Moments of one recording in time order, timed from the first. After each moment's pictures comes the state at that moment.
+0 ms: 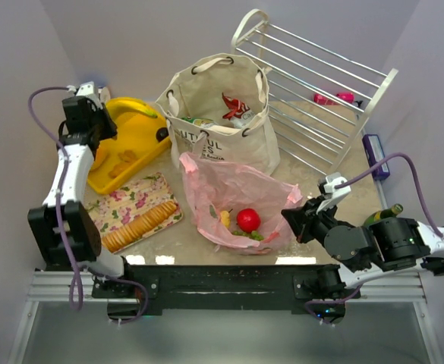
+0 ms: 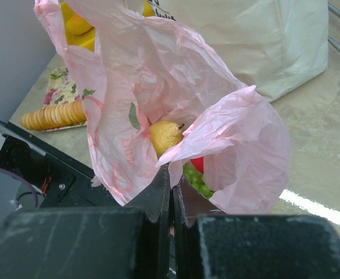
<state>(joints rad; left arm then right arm) 0.20 1.59 1.33 -0.30 0.11 -0.15 1.70 0.72 1.18 -1.04 1.05 0.83</state>
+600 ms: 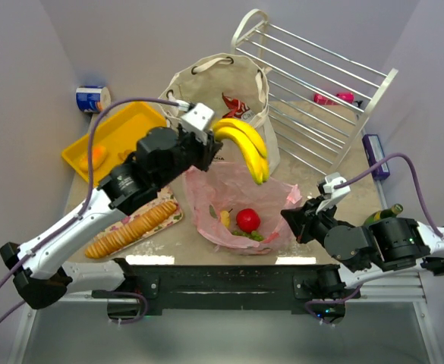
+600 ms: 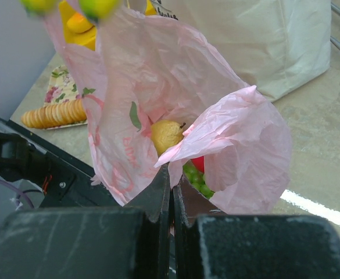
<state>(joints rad) -0.82 1.17 1.37 -0.36 -0.18 -0.07 1.70 0.72 1.18 -1.04 1.04 0.82</state>
